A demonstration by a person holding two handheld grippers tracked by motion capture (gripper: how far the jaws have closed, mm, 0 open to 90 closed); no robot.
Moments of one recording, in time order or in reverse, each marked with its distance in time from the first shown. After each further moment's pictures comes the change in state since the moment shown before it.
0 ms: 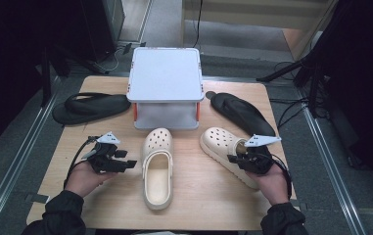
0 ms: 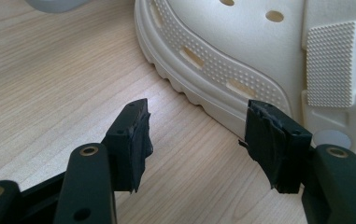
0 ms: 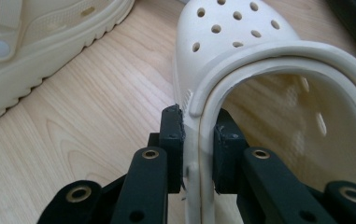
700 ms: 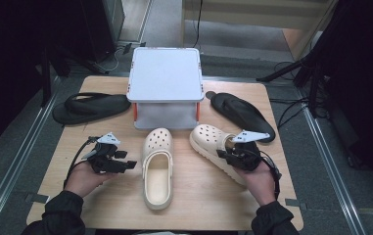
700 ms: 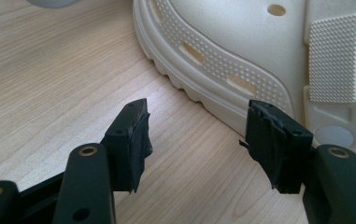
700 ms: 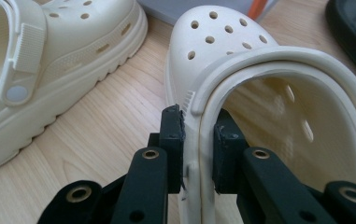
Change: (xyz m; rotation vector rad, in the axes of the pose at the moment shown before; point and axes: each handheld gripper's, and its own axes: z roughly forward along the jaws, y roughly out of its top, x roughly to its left) left arm 0.000 -0.001 0.001 0.010 -0.001 0.003; right arm 0.030 0.027 0.014 -0.039 -0.032 0.002
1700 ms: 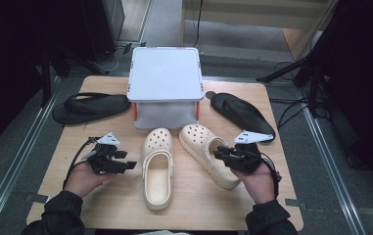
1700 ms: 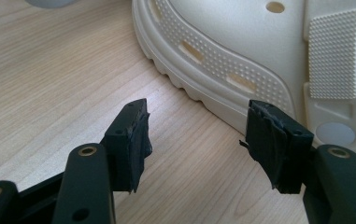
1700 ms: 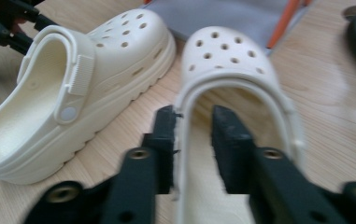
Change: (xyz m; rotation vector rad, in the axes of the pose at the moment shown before) left arm 0.000 -0.001 -0.001 -0.009 0.000 0.013; right arm 0.012 0.006 -0.019 -0.063 0.058 0.021
